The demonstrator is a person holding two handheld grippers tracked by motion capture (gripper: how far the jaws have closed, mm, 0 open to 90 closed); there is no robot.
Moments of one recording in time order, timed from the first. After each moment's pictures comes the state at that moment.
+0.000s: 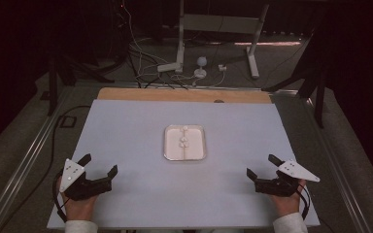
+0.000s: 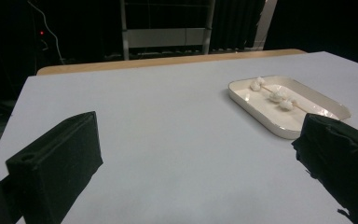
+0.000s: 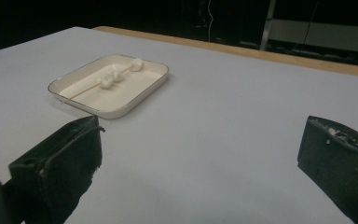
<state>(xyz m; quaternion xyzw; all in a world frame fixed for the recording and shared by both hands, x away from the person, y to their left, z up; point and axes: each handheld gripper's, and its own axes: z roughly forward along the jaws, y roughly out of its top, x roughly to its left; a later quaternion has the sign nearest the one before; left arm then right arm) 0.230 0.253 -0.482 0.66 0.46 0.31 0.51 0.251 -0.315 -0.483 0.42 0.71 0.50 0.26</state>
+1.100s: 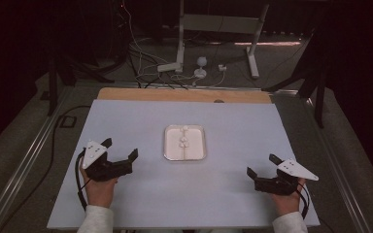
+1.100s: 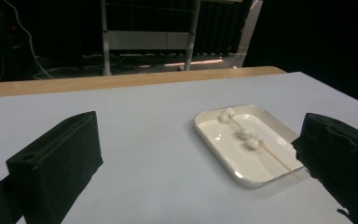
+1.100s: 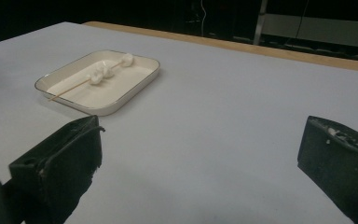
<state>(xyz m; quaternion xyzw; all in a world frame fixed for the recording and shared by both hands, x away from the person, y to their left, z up) 0.269 0.199 -0.448 0.66 0.47 0.27 0.53 0.254 -0.315 -0.485 0.43 0.71 0.49 0.27</state>
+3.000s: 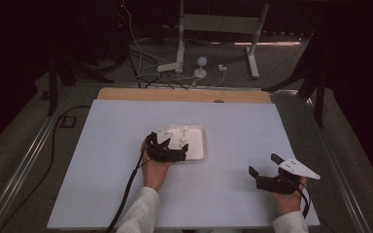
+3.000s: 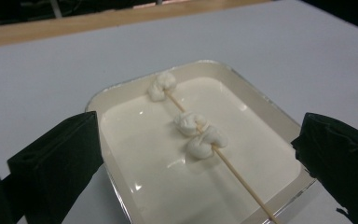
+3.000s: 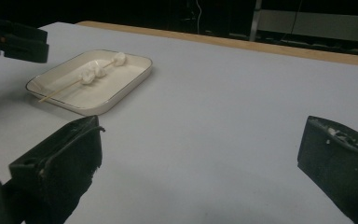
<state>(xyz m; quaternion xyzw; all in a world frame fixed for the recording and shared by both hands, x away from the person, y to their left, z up) 0.355 0.061 -0.499 0.75 0.45 0.21 0.45 0.257 -0.320 -0.486 0.44 0.70 0.49 0.27</state>
